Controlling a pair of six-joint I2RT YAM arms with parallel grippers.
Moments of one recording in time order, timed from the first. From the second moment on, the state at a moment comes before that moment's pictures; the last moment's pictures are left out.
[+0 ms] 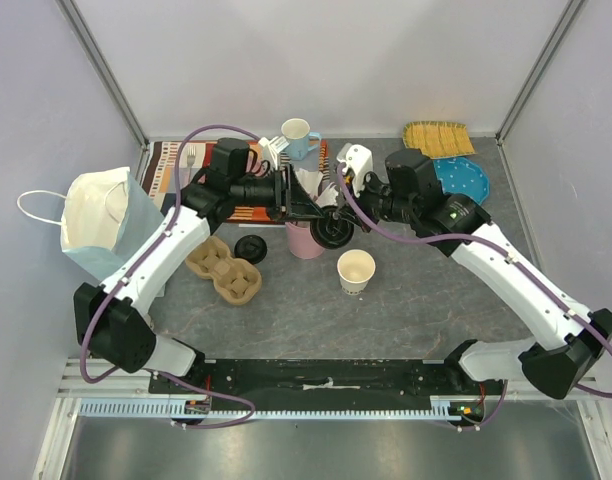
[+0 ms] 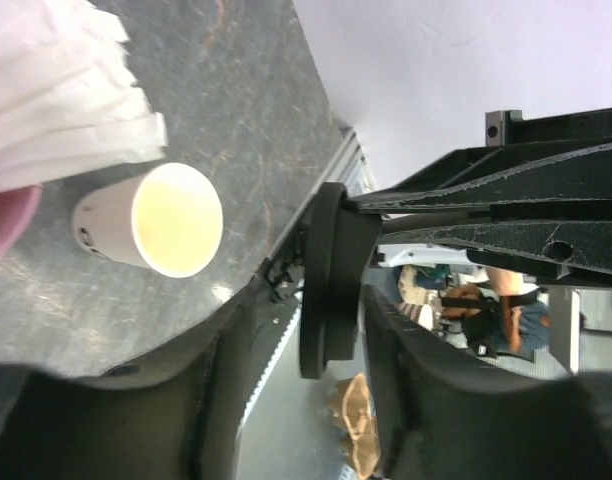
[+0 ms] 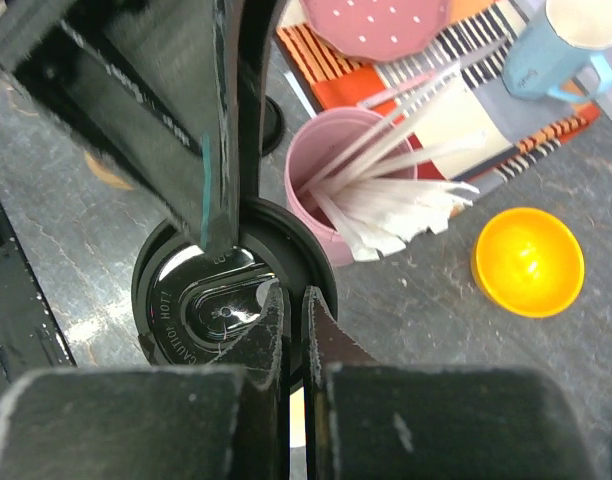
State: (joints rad) left arm -0.45 1.43 1.32 -0.40 0.86 -0.68; right arm 0.67 1.31 1.43 -0.60 -0.31 -0.21
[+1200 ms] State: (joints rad) left arm -0.50 1.38 1.40 -0.60 0.71 -0.18; right arm 0.64 1.27 1.05 -0.53 0.02 0.07
